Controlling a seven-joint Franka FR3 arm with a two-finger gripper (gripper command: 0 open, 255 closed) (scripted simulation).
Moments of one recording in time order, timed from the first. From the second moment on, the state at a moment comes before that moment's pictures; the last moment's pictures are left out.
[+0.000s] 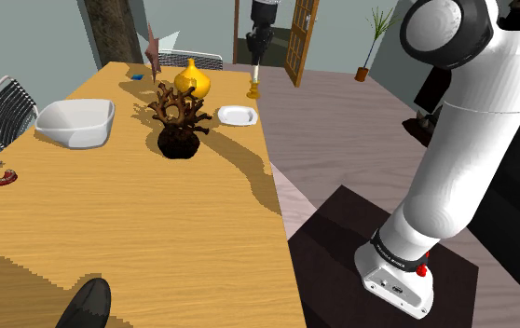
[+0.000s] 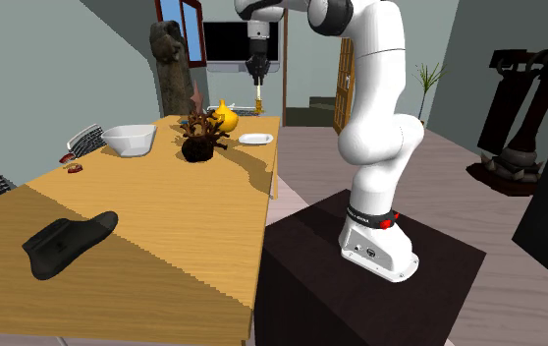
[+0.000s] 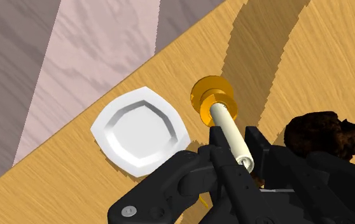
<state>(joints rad) -0.09 0.25 -0.02 -1.36 0.02 1.64 -0.32</state>
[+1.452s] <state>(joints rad) -0.09 0.24 -0.02 -1.67 0.02 1.94 -0.33</state>
